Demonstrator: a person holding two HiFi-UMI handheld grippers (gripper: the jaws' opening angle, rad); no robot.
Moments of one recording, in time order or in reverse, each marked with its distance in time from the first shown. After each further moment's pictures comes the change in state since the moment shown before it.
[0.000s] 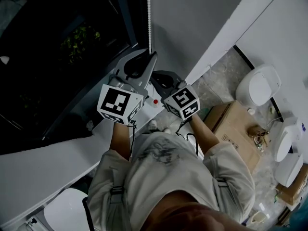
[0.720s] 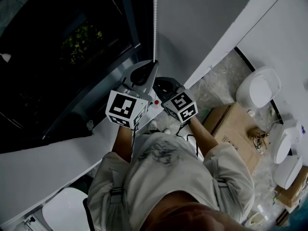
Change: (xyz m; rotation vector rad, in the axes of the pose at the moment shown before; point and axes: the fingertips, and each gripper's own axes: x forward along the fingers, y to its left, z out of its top) left arm -0.006 -0.008 -0.037 -0.064 0.054 0.015; right arm 0.009 0.009 -0.036 0.012 0.072 0.011
